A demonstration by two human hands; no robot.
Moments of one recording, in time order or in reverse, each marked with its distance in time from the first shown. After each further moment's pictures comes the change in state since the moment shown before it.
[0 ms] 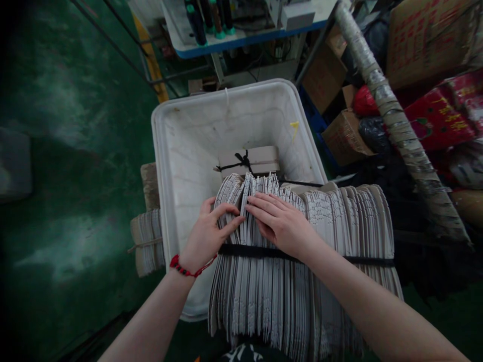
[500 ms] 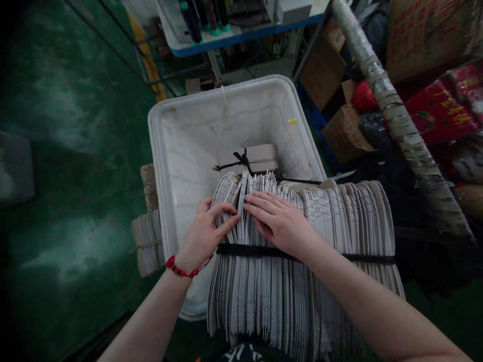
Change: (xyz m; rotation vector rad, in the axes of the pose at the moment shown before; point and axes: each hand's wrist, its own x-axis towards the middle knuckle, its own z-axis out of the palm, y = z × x) left_hand 0.001 0.002 -0.001 -0.005 -0.029 -0.018; right_hand 0.001 0.001 -0.002 0.042 0.026 0.006
